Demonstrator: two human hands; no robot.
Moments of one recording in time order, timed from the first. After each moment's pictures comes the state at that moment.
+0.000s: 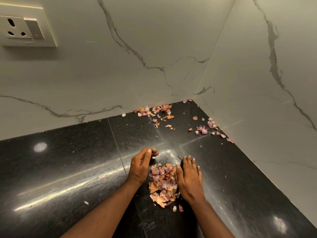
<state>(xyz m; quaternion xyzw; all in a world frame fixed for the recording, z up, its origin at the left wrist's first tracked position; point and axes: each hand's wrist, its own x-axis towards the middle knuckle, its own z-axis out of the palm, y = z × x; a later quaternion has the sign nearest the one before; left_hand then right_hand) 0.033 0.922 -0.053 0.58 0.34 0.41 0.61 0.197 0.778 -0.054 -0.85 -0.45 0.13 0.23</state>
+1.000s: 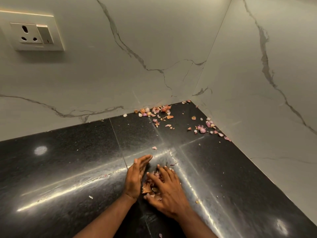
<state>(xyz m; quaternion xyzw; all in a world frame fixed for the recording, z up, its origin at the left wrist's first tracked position) -0.013 0.873 -0.034 0.47 0.33 0.41 0.71 0.117 0.763 -0.043 -0.73 -0.66 0.09 0.12</state>
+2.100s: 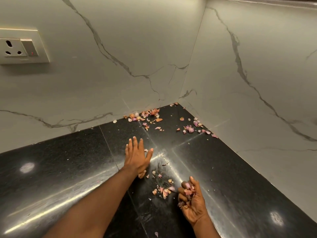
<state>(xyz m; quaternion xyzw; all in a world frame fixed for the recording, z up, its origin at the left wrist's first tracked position) 0.045 0.952 -0.035 0.86 0.45 0.07 0.23 0.153 0.705 -0.021 -0.34 0.09 0.51 0.78</state>
